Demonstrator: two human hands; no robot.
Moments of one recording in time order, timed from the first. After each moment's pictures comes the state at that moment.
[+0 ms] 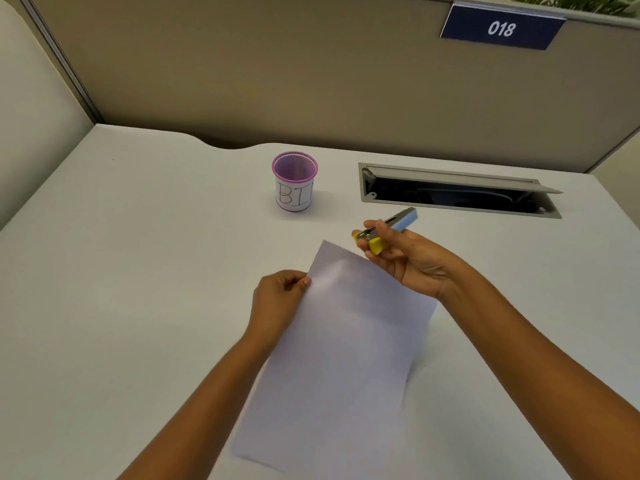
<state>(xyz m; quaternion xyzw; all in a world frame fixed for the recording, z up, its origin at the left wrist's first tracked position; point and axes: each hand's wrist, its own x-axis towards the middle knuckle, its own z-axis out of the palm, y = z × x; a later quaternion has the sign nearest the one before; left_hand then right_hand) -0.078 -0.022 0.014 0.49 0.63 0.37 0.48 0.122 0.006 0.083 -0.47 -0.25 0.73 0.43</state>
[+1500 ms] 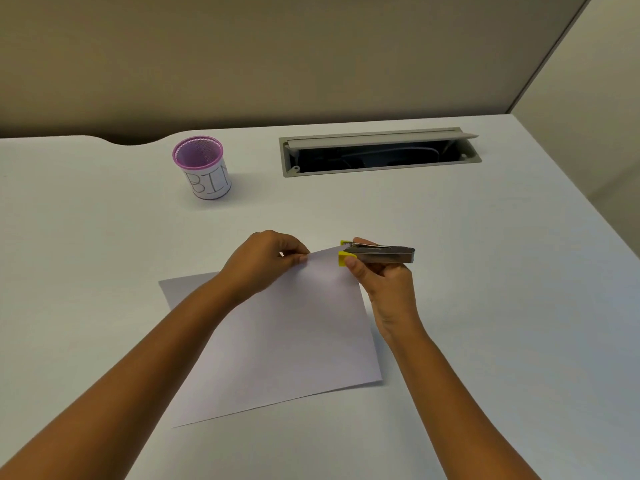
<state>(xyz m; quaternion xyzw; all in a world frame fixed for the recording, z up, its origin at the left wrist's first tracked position) 0.019 -0.010 0.059 0.80 0.48 0.13 0.34 0.187 -0.096 0.026 -0.57 -0.31 0.46 0.61</state>
